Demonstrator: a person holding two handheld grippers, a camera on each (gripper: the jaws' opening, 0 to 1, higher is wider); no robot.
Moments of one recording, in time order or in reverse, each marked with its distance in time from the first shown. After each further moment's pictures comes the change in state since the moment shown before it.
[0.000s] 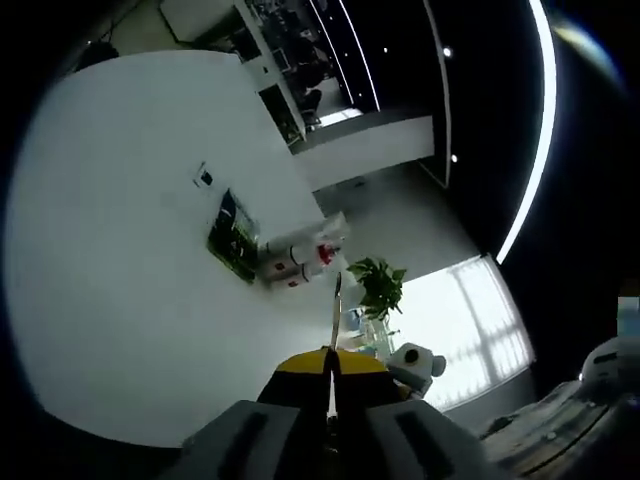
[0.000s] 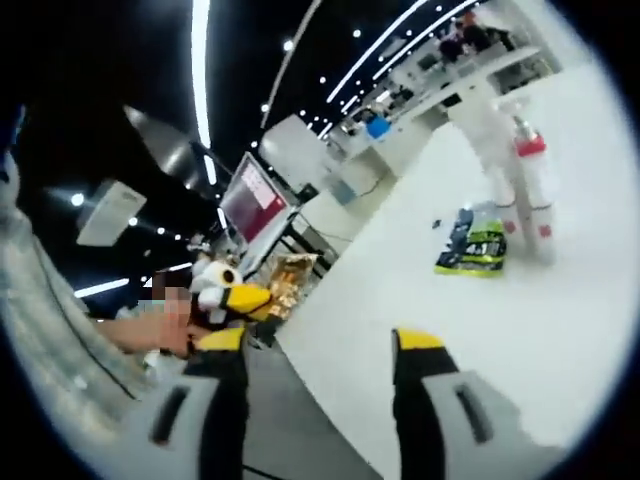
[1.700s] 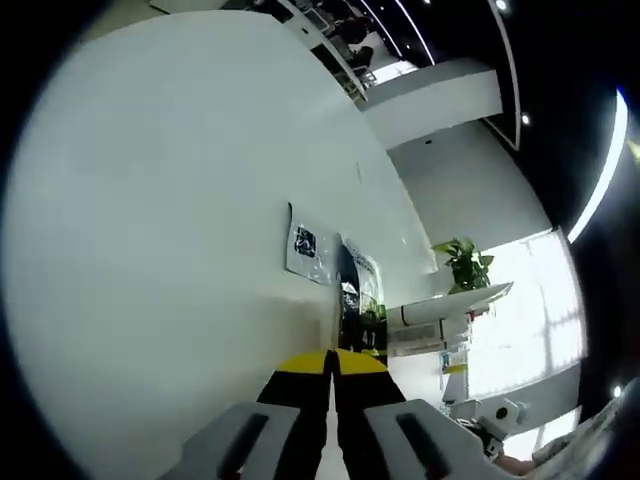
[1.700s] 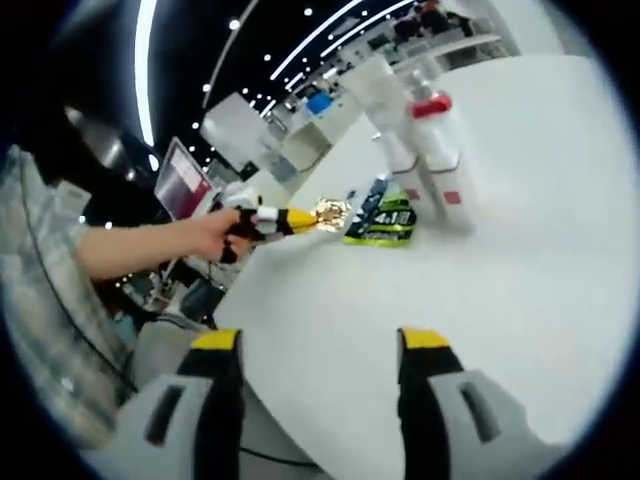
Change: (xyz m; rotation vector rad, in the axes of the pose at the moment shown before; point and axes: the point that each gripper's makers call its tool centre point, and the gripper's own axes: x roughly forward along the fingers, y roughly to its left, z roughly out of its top) left arm 0.111 0.143 0.129 0.000 0.186 0.282; right arm -0.016 -0.080 -0.024 0.096 0.133 -0.205
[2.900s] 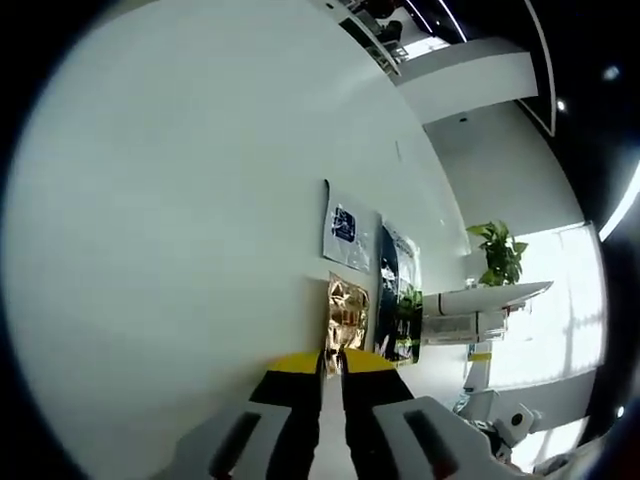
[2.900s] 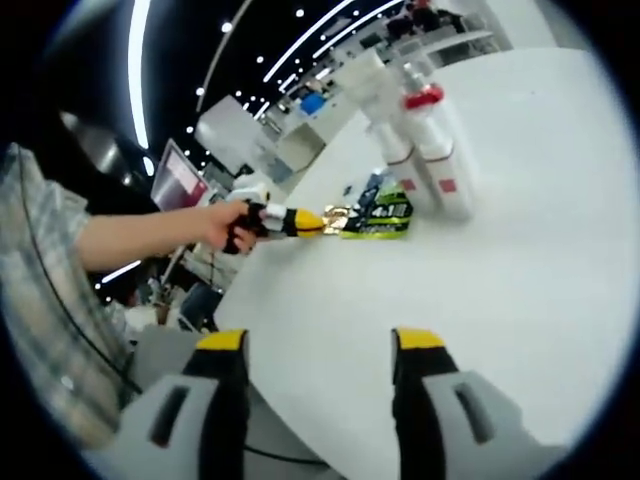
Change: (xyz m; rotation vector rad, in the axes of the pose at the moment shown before) left arm 0.003 0.022 -0.006 -0.029 0.112 0.169; right arm -0.002 0.002 -0.008 0.029 -0.005 -0.010
